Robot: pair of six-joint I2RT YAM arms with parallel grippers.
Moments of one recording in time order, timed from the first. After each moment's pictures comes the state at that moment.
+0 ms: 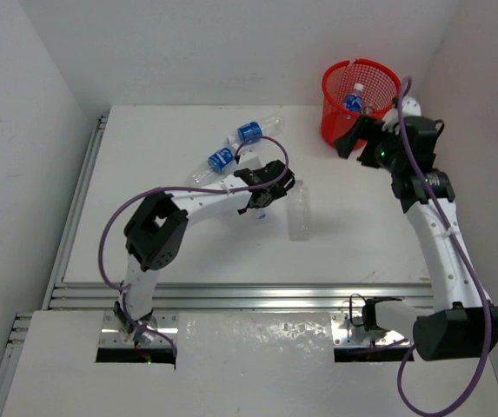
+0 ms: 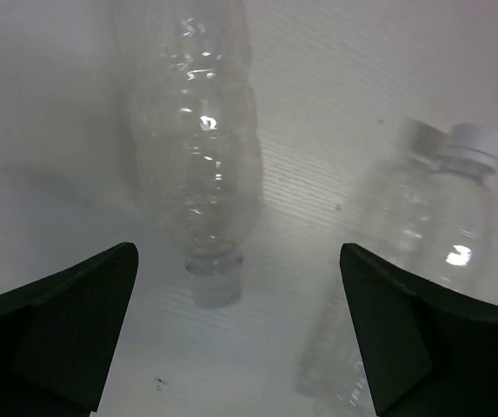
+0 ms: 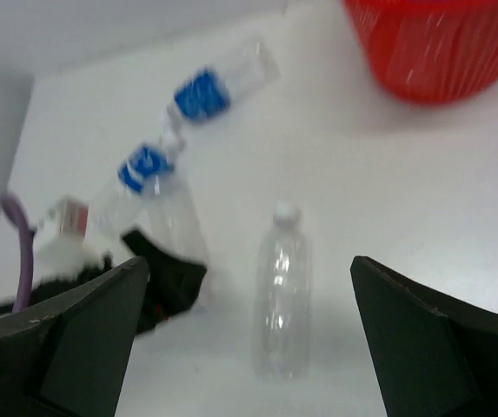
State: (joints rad) left arm -0.81 1.98 1.57 -0.63 -0.60 -1.12; right arm 0.01 1.22 1.29 -0.41 -0.17 0.36
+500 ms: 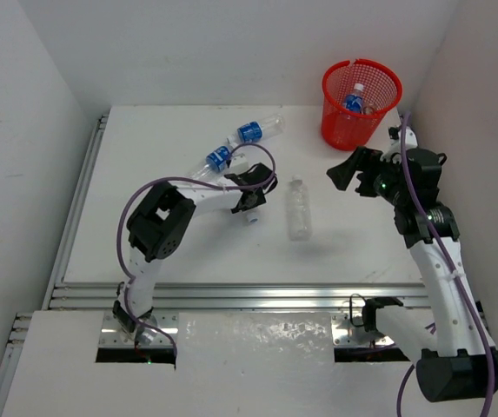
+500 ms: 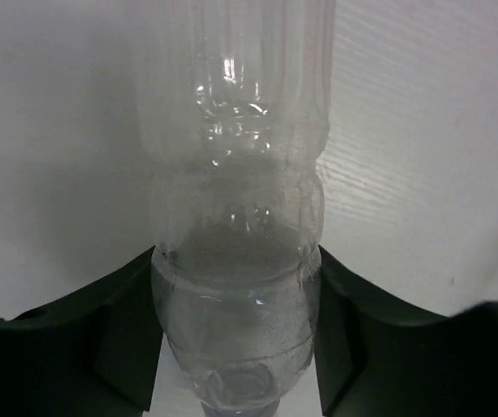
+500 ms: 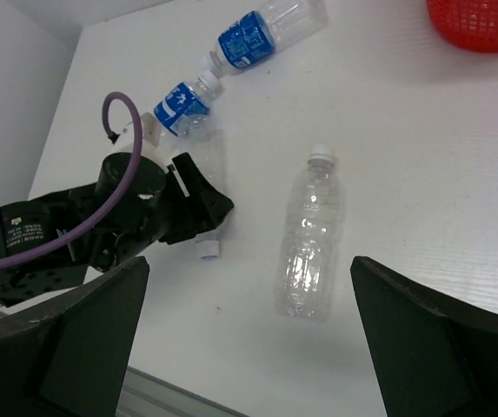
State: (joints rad) left arm -0.70 2.11 1.47 -0.48 -0.53 -1.00; right arm 0.04 0.95 0.99 -0.44 -0.32 0.37
